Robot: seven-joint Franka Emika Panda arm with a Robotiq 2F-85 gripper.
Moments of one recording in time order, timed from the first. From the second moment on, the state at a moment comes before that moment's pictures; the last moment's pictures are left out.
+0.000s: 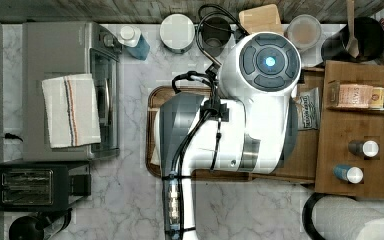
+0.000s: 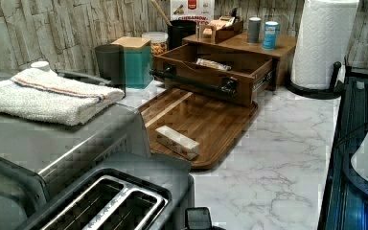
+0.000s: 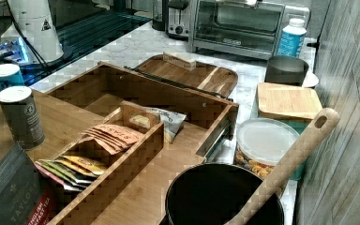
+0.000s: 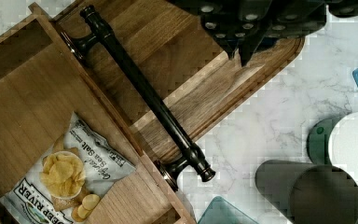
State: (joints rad) arm -0.04 0.06 -0.04 -1.75 0.04 0.28 -0.12
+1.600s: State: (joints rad) arm -0.04 0.32 -0.02 -1.87 -0.05 0.63 -0.59
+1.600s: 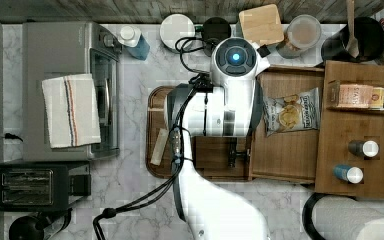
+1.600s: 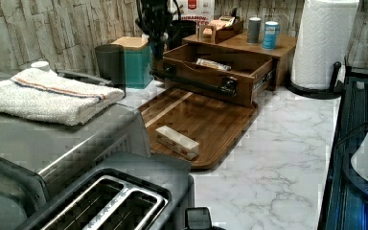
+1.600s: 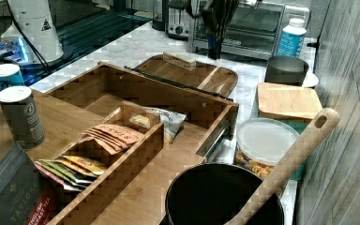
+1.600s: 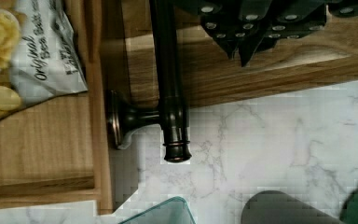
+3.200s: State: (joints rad) arm -0.16 0.44 0.01 -2.00 0.15 0.76 -0.84
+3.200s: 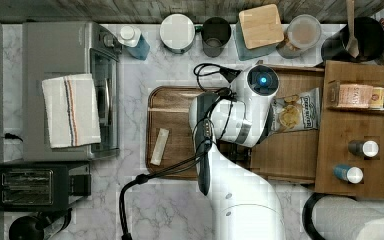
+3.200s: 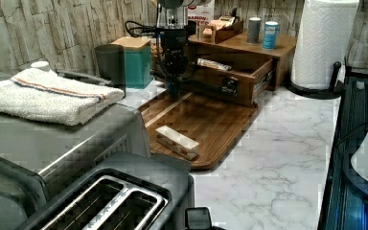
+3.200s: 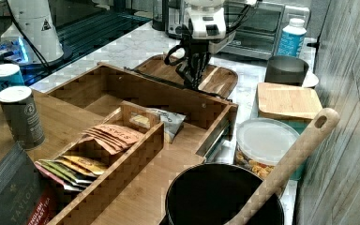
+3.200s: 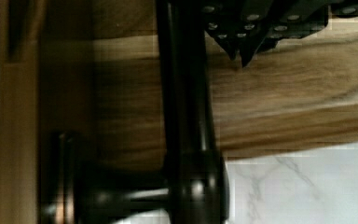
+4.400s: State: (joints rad) arm -0.25 0.41 -0.03 -1.99 0.17 0.65 -1.26
